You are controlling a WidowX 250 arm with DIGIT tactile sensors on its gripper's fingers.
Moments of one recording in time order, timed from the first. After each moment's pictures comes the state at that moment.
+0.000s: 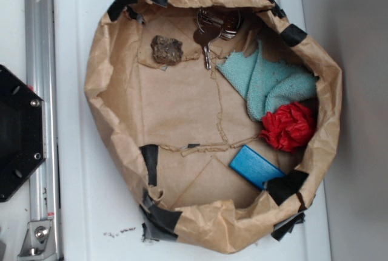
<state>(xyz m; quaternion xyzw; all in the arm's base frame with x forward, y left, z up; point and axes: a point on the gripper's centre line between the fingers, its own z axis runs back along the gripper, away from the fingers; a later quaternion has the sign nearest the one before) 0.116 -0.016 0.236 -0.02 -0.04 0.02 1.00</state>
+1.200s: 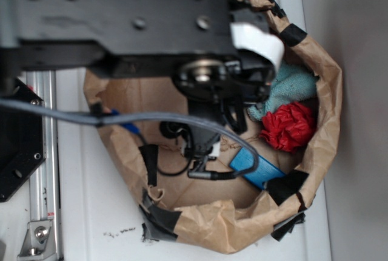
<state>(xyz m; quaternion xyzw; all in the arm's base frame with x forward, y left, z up) 0.266 0.001 0.120 -0.01 -0.06 -0.09 0.99</state>
